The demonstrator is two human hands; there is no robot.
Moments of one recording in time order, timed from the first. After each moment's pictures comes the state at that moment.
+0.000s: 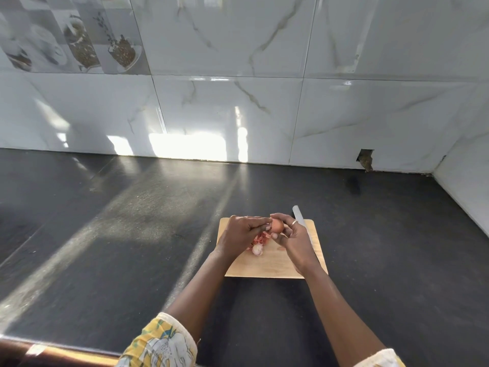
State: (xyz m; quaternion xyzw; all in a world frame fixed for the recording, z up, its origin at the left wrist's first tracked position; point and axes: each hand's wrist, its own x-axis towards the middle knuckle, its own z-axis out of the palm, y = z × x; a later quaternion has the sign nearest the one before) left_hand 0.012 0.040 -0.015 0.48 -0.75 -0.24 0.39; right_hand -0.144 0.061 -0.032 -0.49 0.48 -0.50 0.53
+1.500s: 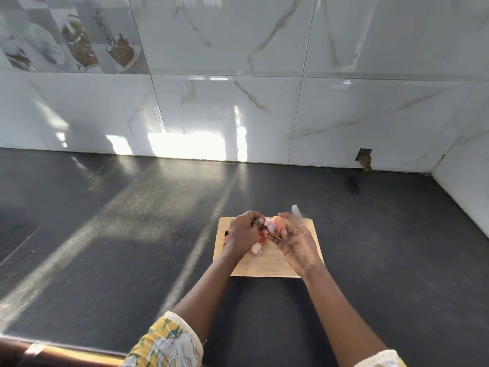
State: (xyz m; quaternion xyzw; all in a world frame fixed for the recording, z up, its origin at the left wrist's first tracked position) left_hand -0.009 0.044 -0.009 0.61 -0.63 -0.31 0.36; right_hand -0.148 0.069 -0.024 -0.29 0.33 -0.59 0.68
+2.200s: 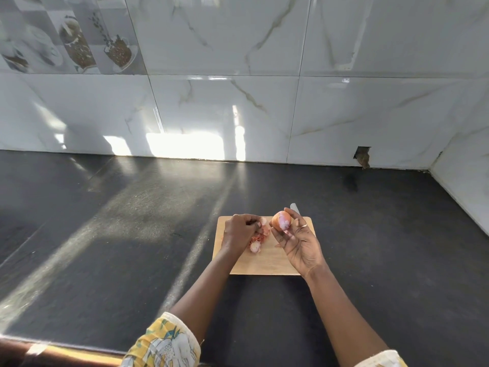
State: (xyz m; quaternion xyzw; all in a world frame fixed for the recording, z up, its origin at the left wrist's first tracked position) left_hand -0.005 0.045 -0.011 0.63 -0.58 -0.36 0.37; right_hand -0.156 0.070 -0.028 -0.20 0.26 -0.62 0.72
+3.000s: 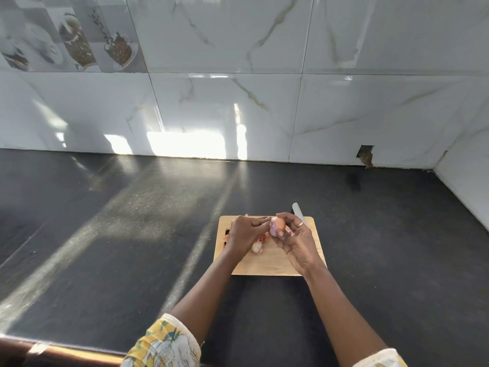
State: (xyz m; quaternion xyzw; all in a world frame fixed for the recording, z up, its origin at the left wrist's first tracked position) left_hand -0.008 0.048 -0.013 0.56 -0.60 -0.41 0.39; right_hand -0.147 0.064 -0.032 -0.31 0.36 -0.59 0.66
